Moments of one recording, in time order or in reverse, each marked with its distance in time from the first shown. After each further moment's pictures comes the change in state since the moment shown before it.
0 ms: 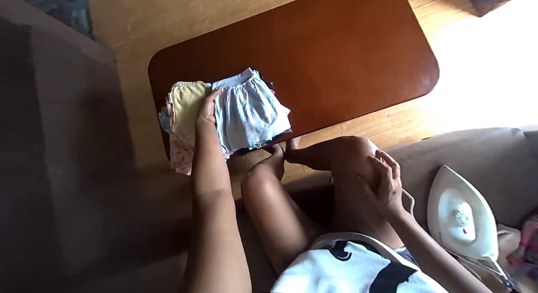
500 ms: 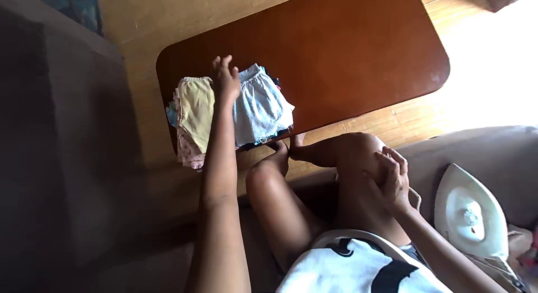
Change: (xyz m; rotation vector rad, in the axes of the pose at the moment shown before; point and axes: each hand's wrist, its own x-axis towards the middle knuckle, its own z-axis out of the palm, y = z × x) left_hand -0.025 0.061 0.054 0.974 0.151 0.443; right_hand -0.002 0.003 0.001 -0.017 0.009 -0.021
